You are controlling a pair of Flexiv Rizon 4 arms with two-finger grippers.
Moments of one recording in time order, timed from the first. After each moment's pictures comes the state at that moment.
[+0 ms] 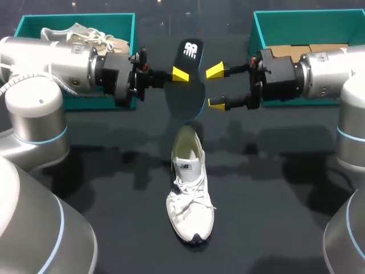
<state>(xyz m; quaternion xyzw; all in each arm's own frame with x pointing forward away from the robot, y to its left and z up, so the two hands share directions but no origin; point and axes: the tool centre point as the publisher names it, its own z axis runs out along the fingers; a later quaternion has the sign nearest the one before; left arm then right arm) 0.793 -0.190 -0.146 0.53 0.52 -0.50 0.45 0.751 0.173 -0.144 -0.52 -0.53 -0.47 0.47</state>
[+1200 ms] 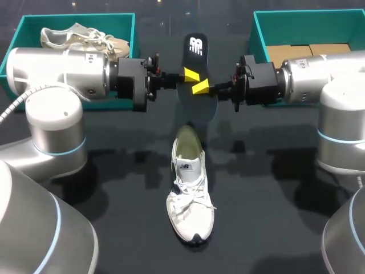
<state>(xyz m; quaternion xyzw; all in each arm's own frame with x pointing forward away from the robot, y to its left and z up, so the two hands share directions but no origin) 0.808 -0.211 -0.161 0.53 0.53 -0.44 0.49 0.758 0.201 -0.161 -0.51 -0.53 -0.48 0.48</state>
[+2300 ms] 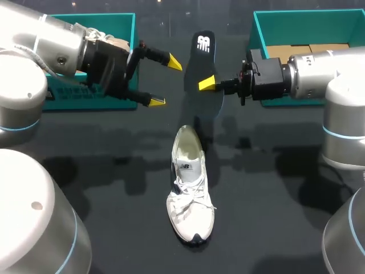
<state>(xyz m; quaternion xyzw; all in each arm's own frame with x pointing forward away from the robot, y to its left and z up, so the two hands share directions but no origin) 0.793 -0.150 -0.165 0.51 0.69 -0.41 0.32 0.780 0.184 -0.161 -0.49 -0.55 -0.51 0.44</state>
